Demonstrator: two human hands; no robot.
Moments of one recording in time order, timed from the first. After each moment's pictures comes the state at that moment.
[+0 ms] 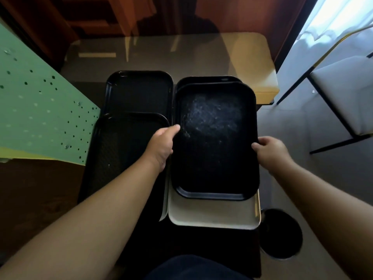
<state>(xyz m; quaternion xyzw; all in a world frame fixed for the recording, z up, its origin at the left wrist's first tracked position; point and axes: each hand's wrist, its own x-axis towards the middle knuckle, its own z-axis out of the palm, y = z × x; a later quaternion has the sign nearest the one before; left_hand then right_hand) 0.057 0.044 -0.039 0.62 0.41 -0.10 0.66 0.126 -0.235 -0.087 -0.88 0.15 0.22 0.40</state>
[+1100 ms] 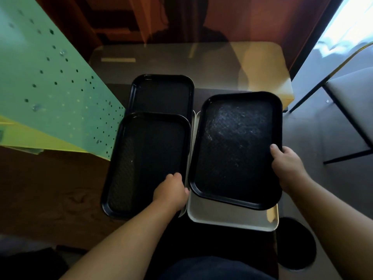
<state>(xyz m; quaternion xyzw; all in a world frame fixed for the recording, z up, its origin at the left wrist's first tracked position) -0.051 0.049 -0.078 0.89 0.28 -0.32 0.18 0.089 -0.209 -0.062 -0.77 0.26 0.23 0.54</state>
